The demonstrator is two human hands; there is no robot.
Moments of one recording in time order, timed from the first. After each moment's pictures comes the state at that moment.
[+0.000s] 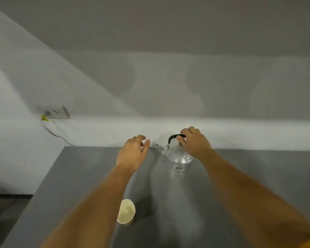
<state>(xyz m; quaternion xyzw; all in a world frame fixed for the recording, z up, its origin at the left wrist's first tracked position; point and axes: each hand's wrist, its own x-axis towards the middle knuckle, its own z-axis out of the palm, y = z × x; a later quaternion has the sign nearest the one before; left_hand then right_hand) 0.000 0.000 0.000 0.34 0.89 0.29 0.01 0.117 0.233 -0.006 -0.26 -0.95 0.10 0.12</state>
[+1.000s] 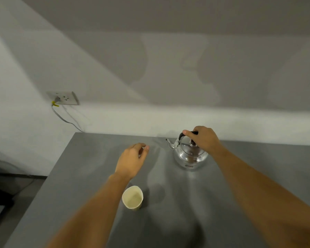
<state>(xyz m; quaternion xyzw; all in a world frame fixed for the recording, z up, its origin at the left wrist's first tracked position) 0.000 -0.050 -0.064 0.32 0.89 0.33 0.06 0.118 0.230 -0.023 -0.34 -0.89 0.29 0.08</state>
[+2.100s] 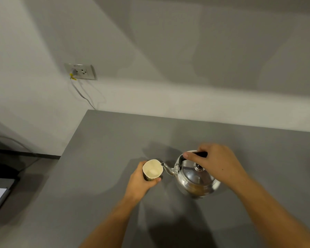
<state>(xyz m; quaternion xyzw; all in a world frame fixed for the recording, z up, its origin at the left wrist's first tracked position) 0.078 -0.170 -0.179 0.19 0.80 0.51 0.26 0.215 0.041 0.016 -0.30 -0.92 0.23 0.05</state>
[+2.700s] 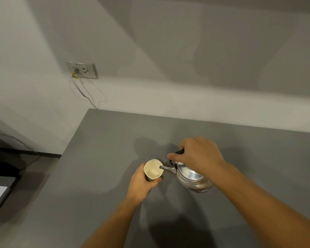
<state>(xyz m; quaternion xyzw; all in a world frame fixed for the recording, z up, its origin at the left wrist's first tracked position) 0.086 -0.167 -0.180 0.18 0.81 0.51 0.23 0.164 0.009 0.029 -0.22 -0.97 0.08 -0.02</state>
